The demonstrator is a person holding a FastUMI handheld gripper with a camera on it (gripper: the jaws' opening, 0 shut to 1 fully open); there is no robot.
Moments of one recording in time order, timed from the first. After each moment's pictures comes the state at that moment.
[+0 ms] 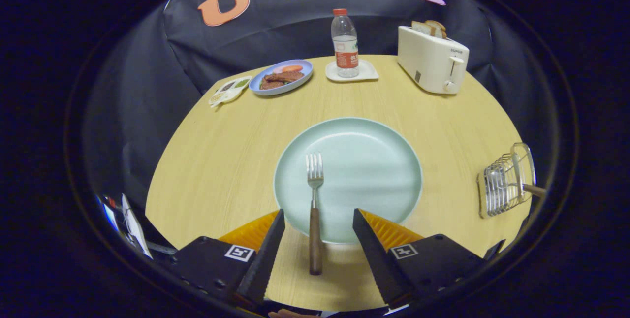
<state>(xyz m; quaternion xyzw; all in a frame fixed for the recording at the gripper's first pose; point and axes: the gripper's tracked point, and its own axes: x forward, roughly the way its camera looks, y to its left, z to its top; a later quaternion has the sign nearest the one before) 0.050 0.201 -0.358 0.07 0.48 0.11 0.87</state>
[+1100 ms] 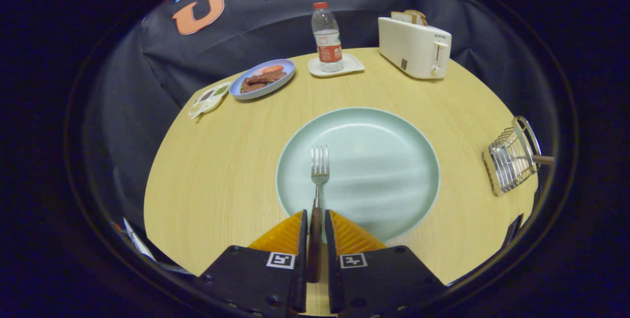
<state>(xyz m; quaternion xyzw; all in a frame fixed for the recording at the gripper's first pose) 0.061 0.213 -0.362 0.11 0.49 0.04 0.86</state>
